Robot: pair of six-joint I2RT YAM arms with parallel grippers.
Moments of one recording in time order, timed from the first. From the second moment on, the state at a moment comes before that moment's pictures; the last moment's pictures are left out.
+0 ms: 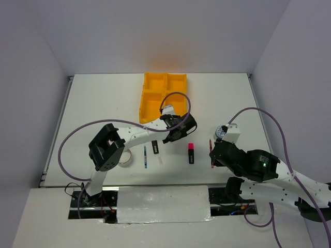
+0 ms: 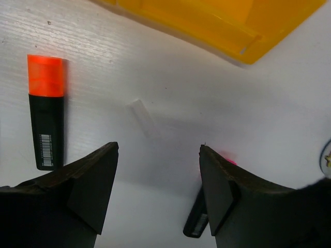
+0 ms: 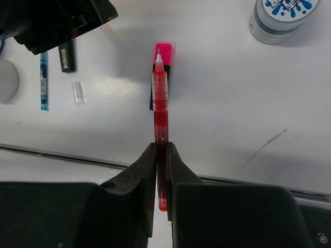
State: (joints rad) left arm -1.00 2.00 1.62 -0.83 -0.54 -1.29; right arm 1.13 0.65 0.90 -1.17 0.61 0.95
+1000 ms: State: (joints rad) left arm -0.94 2.14 1.62 -0.83 -0.48 -1.32; right arm 1.13 0.64 0.88 -1.14 0.56 0.87
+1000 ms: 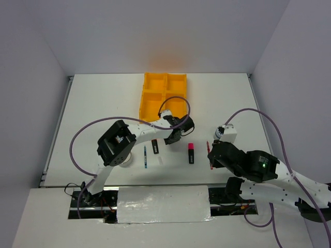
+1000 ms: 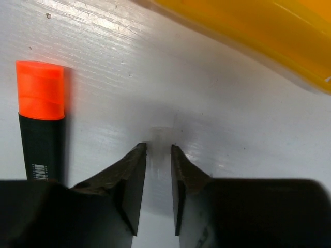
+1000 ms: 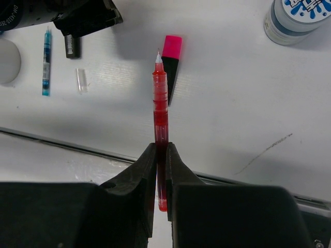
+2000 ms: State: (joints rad) left arm -1.01 1.40 1.27 -0.60 -0.60 -1.08; right arm 1.13 0.64 0.48 -0.29 0.26 0.67
